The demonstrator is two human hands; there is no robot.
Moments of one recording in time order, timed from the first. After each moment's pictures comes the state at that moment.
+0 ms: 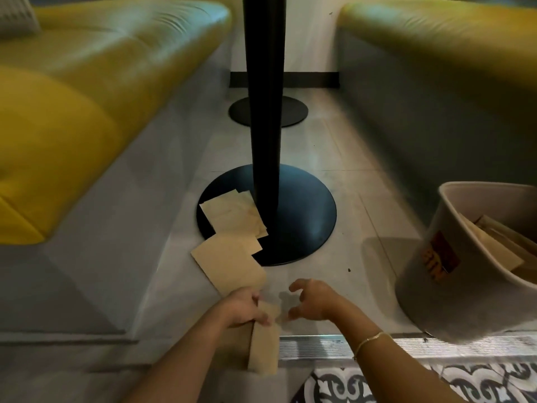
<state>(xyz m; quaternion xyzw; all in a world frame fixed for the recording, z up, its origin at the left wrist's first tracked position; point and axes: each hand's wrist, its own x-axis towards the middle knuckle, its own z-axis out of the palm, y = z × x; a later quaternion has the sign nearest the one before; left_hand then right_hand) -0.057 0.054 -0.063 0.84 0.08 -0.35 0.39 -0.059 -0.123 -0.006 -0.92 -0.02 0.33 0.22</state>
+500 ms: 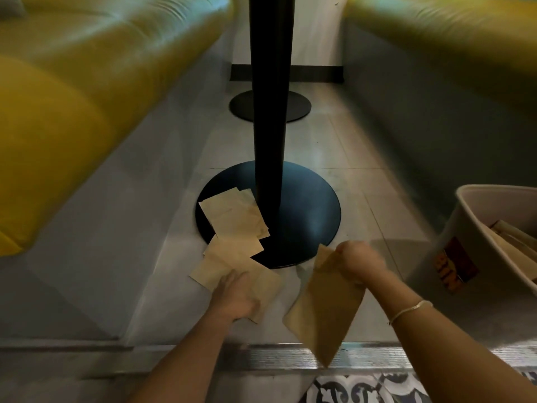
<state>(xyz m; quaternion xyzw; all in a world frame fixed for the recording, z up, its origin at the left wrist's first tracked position) -0.034 0.067 -0.079 0.96 0.04 -0.22 0.18 -0.005 -0.161 0.036 -0.97 0.07 0.20 0.09</state>
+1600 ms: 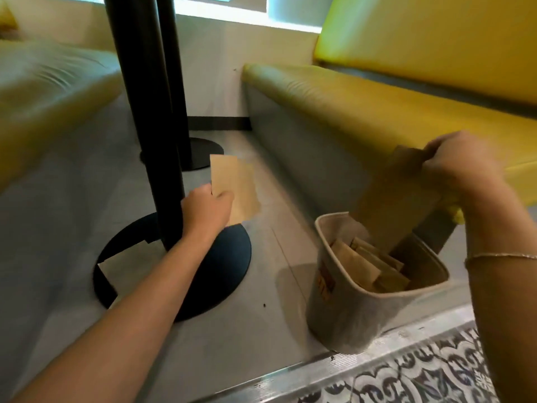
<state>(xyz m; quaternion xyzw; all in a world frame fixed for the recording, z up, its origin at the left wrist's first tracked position) 0.020 -0.085 0.178 0.86 0.04 0.13 0.49 -0.051 -0.379 0.287 -0.93 0.30 -0.20 0.07</state>
